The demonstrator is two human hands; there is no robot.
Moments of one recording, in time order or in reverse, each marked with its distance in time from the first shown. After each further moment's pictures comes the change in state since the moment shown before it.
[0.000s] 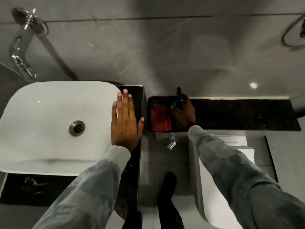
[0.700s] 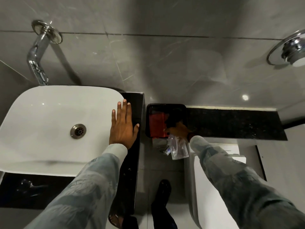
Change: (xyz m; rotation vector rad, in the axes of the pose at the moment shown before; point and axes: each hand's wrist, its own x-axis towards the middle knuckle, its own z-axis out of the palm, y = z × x) left_hand 0.004 -0.019 0.005 -0.156 -0.171 -0.051; right_hand -0.038 -0.012 -0.007 -0.208 -0.503 0.180
